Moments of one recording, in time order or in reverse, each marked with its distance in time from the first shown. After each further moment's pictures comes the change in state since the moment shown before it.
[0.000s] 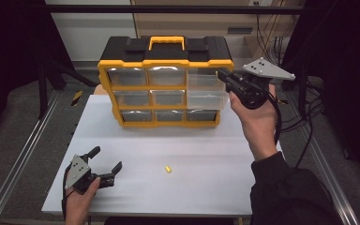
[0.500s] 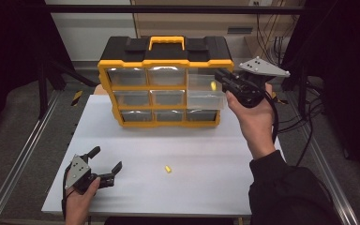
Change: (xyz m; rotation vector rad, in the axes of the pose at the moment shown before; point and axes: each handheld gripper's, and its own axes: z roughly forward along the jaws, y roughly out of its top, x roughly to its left) left arm 0.000 0.000 0.000 0.002 0.000 -0.001; right arm -0.001 -0.002 0.009 0.041 -0.010 0.018
